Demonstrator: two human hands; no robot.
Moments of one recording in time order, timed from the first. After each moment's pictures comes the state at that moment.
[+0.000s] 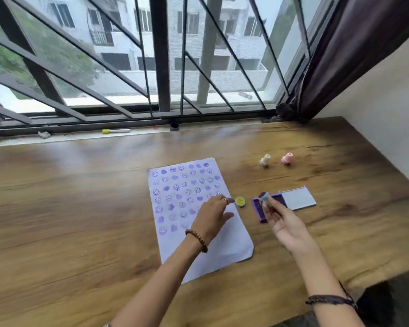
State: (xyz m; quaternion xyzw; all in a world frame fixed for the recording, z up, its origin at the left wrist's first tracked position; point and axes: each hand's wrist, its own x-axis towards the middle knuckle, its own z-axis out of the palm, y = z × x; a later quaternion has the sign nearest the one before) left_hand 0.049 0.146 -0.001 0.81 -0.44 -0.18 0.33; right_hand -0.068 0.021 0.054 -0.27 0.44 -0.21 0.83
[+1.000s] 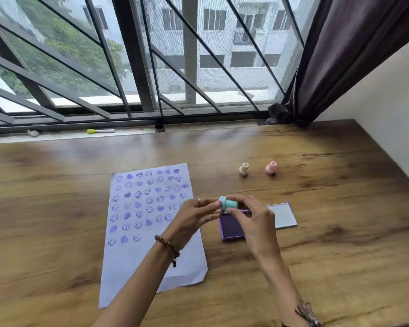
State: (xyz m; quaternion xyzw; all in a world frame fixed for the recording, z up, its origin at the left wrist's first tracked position) left_hand 0.031 0.067 0.026 0.53 -0.06 -0.45 0.72; right_hand -0.070 -0.045 0.047 -0.83 0.21 -0.22 0.47
